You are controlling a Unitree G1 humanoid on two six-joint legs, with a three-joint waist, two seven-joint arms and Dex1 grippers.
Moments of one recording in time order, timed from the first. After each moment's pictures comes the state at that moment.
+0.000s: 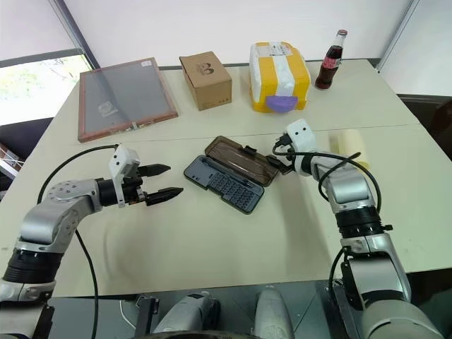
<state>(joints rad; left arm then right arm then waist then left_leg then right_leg) -0.31 0.64 0.05 -0.13 -0.45 0.55 -0.93 -0.70 -0.52 0.09 0.31 0.14 0.66 0.57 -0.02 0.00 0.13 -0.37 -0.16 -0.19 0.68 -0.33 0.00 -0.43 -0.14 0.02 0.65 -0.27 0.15</state>
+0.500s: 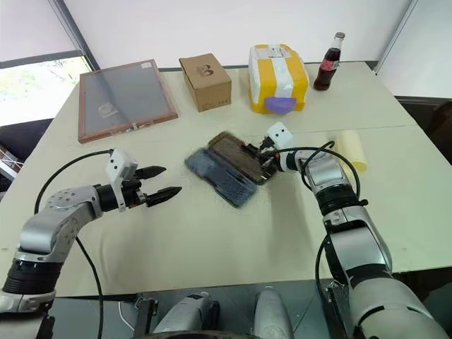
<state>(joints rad) -0.24 0.62 0.07 -0.17 -0.47 0.56 -0.84 -0.88 -0.46 0.19 0.69 0.04 0.45 0.76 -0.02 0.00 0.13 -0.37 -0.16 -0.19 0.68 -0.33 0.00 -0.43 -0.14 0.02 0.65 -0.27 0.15</state>
